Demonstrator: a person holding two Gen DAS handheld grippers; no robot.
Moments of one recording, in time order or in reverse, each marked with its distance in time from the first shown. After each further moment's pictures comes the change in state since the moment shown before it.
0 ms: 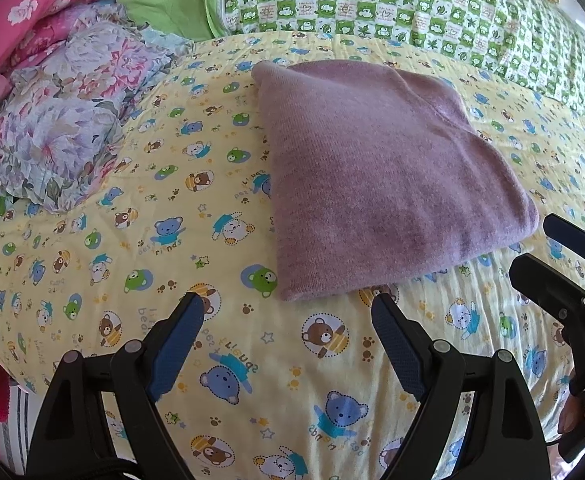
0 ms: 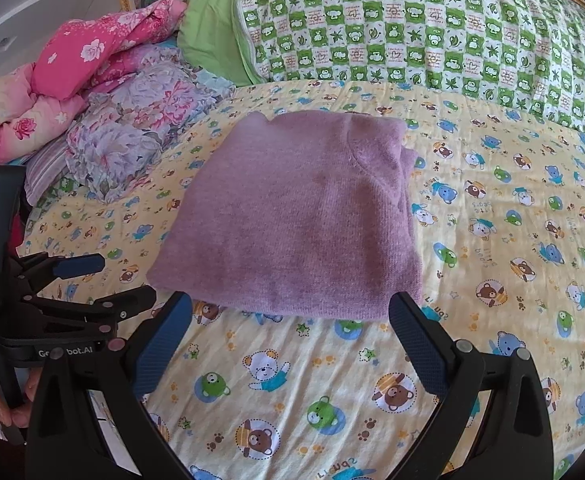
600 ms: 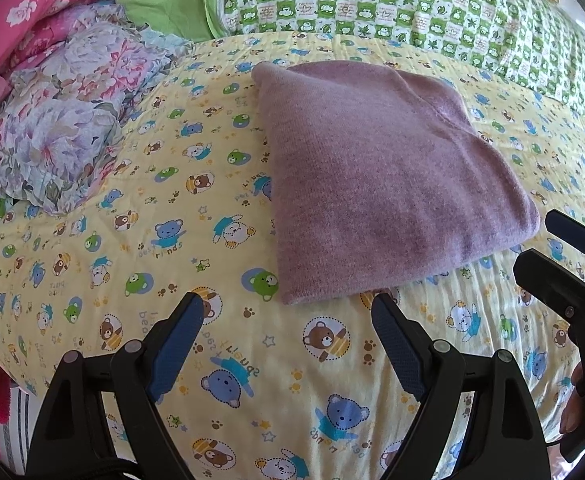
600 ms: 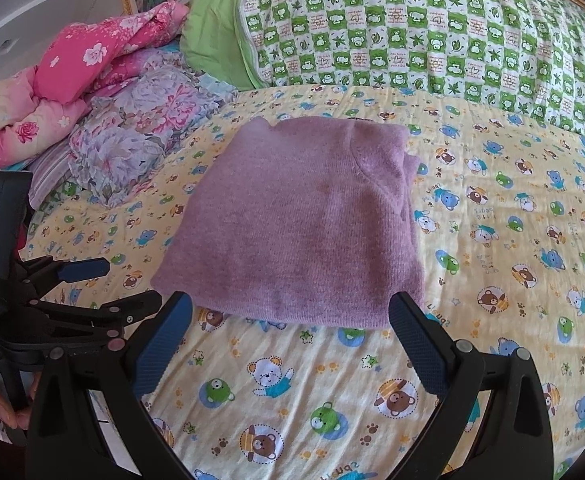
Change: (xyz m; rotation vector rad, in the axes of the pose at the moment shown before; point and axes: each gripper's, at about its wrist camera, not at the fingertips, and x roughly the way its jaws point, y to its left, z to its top) left arm 0.002 0.002 0.002 0.001 -0.001 0.002; right arm -0.002 0.006 0.005 -0.002 -0.011 0.000
